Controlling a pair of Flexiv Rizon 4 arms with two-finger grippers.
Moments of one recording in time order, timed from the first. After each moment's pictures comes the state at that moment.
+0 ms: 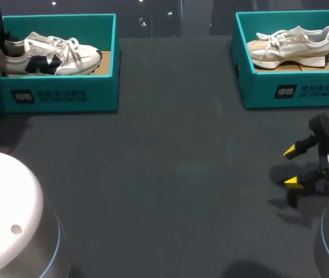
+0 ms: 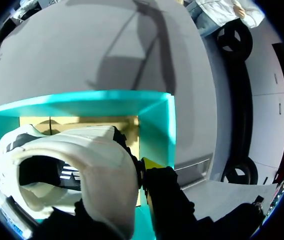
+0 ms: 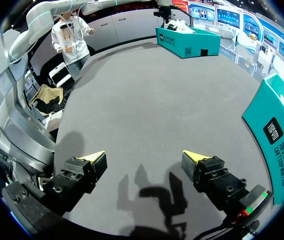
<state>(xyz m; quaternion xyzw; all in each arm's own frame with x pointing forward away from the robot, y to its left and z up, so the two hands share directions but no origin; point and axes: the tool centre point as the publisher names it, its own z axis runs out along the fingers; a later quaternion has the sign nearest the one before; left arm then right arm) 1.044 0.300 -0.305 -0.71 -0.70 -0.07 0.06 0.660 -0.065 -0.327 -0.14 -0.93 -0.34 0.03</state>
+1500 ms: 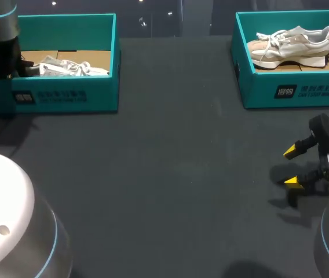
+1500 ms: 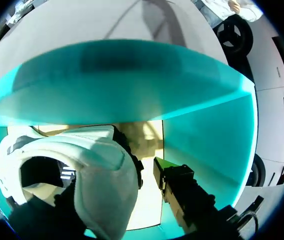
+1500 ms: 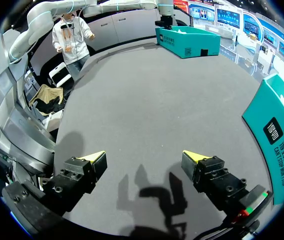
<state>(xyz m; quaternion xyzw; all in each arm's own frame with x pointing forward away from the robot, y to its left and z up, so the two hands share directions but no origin) 1.035 0.278 -0.379 -0.72 -0.69 -0.05 0.05 0.660 -0.065 -0.327 -0.14 -0.93 -0.34 0.03</state>
